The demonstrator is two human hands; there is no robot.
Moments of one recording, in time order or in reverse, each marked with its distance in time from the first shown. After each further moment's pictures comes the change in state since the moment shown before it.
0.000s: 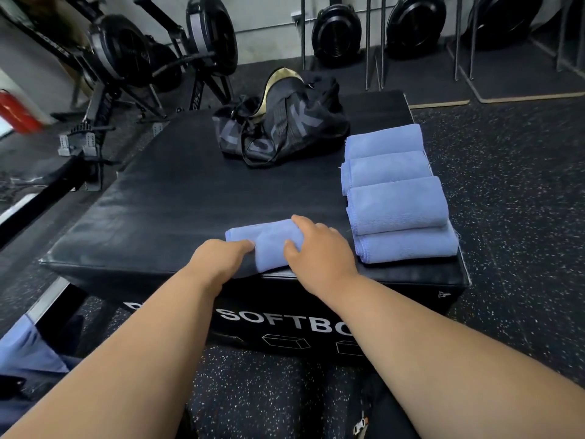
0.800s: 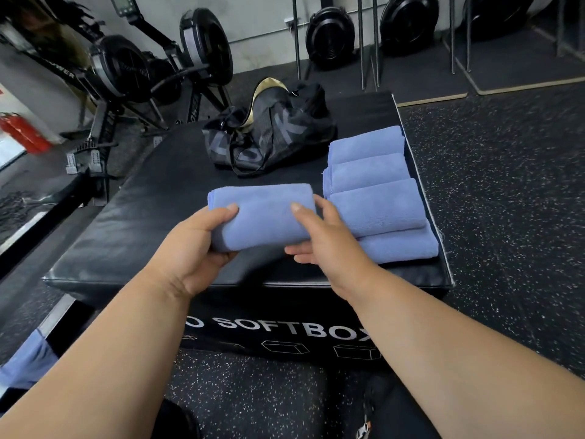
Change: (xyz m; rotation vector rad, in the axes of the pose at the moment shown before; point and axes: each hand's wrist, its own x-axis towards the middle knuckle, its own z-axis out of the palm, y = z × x) left_hand -0.052 0.050 -0.019 -0.729 -0.312 0.270; right_hand -0.009 0.012 -0.056 1.112 -0.055 0.190
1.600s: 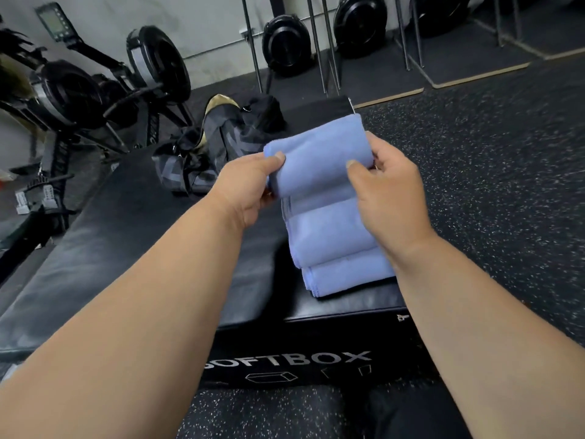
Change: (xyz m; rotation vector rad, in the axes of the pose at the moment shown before) left_hand 0.127 0.034 0.153 0.205 -0.143 0.111; right_hand 0.038 -0.061 -0.123 -0.193 0.436 -0.525
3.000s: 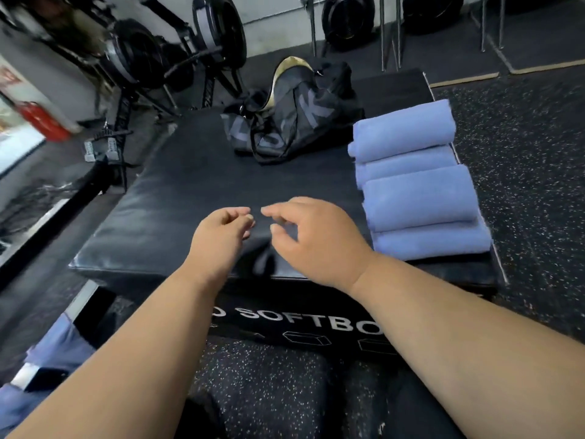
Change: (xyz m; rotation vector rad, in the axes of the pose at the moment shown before) left_hand -0.108 -0.110 -0.171 0.243 0.355 0.026; right_hand -0.111 -0.015 0.141 -0.402 -0.636 -0.371
